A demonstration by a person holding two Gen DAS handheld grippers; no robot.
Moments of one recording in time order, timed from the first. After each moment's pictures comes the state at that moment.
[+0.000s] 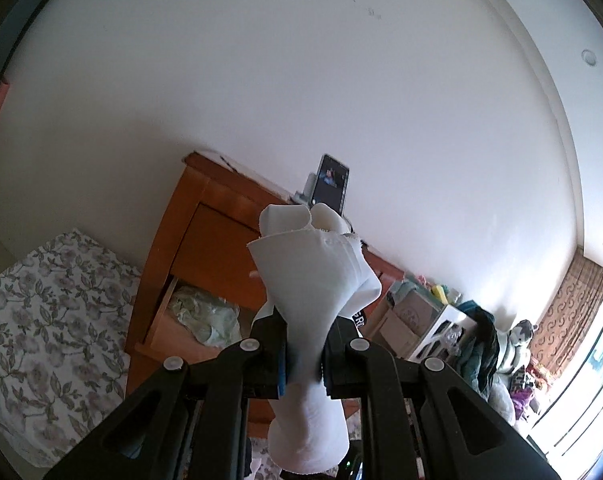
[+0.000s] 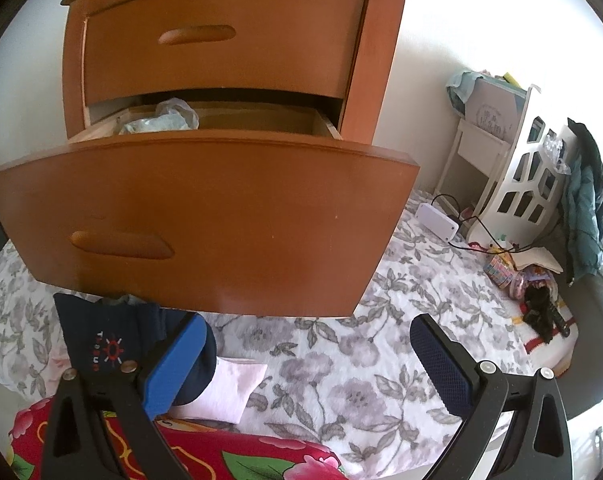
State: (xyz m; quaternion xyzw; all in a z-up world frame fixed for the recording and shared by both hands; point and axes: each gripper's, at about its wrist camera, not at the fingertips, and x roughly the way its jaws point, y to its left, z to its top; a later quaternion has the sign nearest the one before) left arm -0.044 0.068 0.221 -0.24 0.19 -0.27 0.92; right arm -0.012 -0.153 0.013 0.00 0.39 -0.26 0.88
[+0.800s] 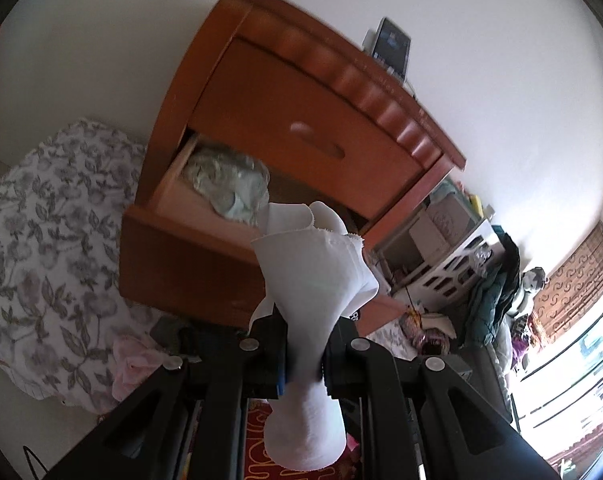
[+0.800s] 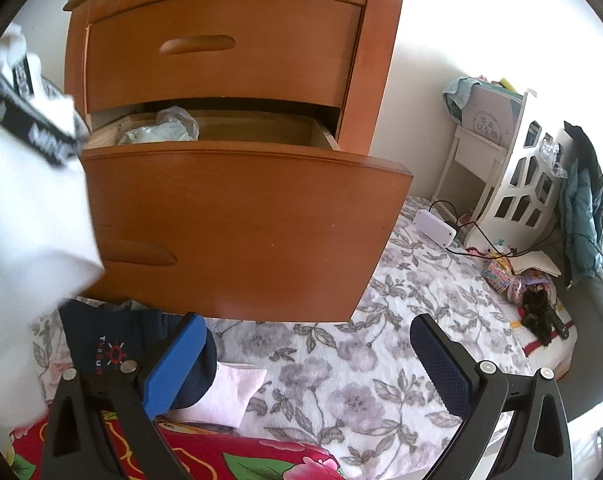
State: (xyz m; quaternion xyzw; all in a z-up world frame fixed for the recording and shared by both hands) left arm 0.004 0.031 0.120 -0.21 0.39 -0.27 0.85; right arm -0.015 -0.152 0.017 0.00 0.38 -0.26 0.89
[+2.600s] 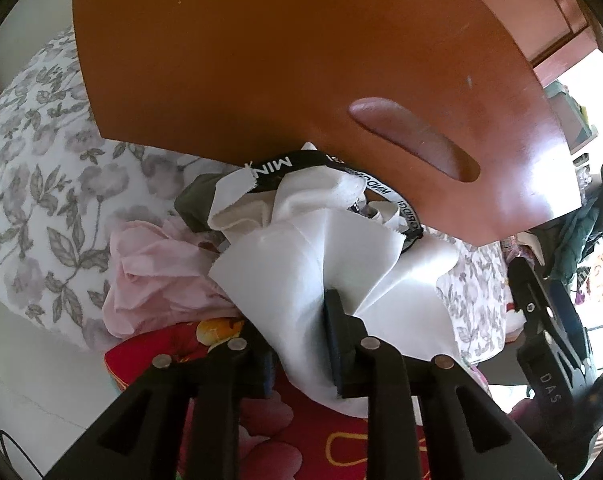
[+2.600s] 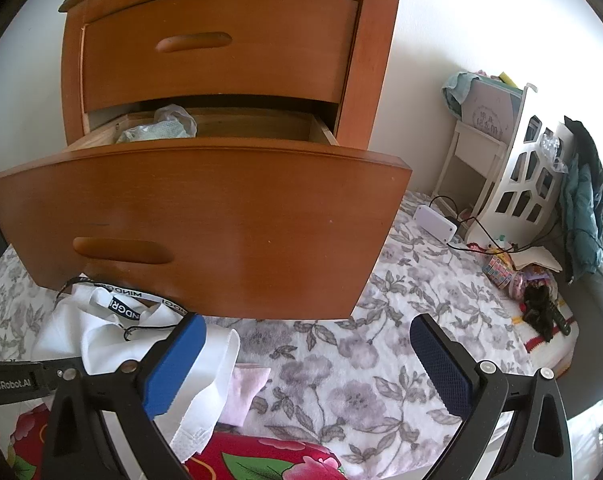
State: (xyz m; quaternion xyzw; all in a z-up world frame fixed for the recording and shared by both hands) left arm 0.041 -0.023 -0.057 -0.11 0.60 -0.18 0.77; right arm -0.016 -0.154 0.013 0.01 0.39 -0.26 0.88
